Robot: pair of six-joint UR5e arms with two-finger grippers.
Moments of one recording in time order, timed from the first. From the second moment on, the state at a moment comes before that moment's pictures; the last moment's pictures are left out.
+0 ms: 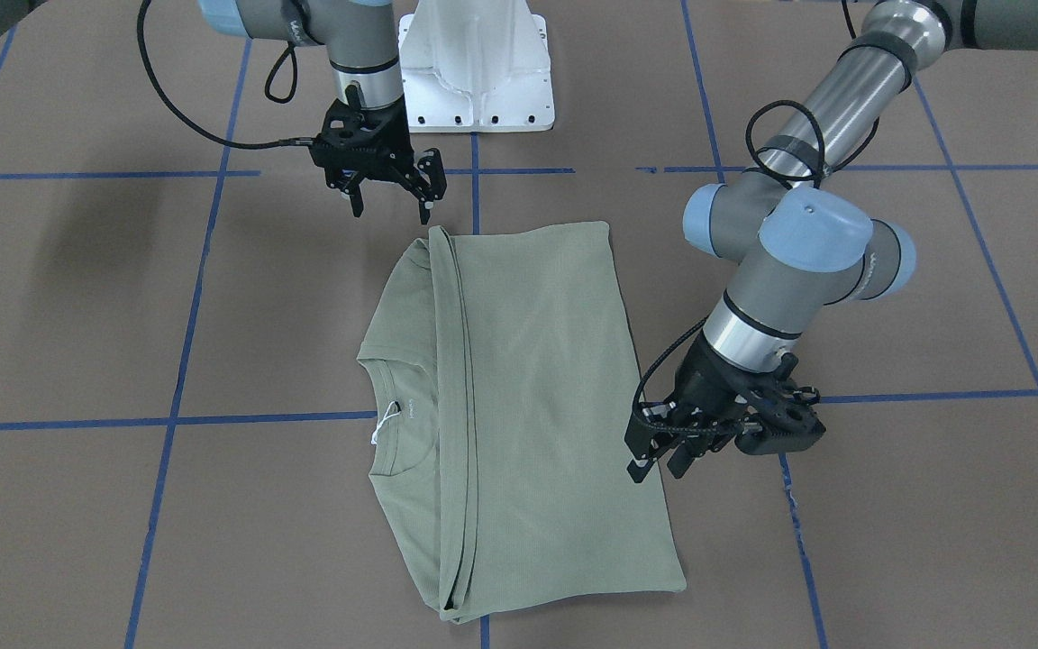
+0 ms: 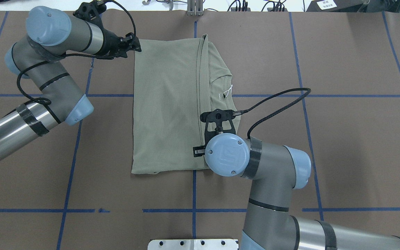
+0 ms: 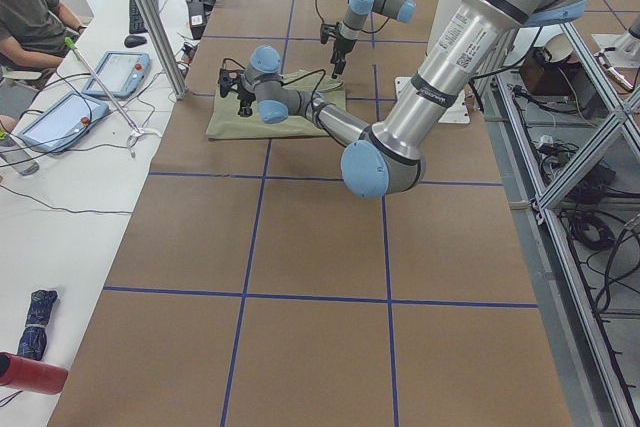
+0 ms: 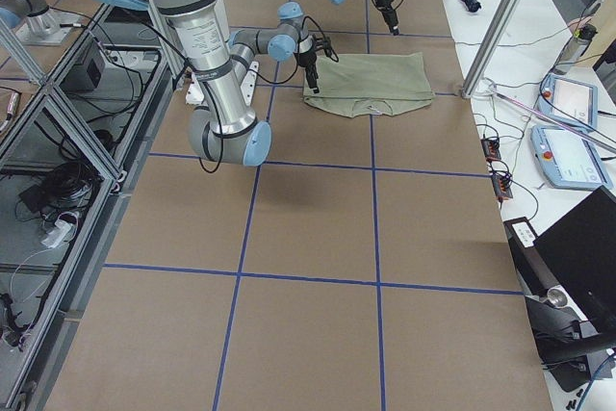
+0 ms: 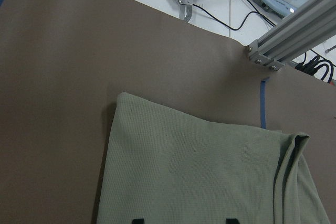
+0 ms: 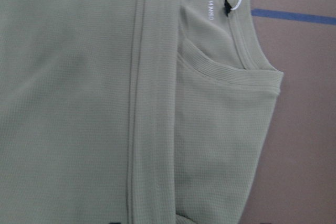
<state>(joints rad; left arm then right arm) -0.86 -2.20 -1.34 -2.36 -1.90 -1.38 0.32 -0.93 1.78 -1.63 1.48 1.21</state>
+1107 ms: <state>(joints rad) -0.85 -2.18 -1.35 -2.36 -1.91 -1.40 0.29 -0.88 1.62 -1.52 1.49 1.08</state>
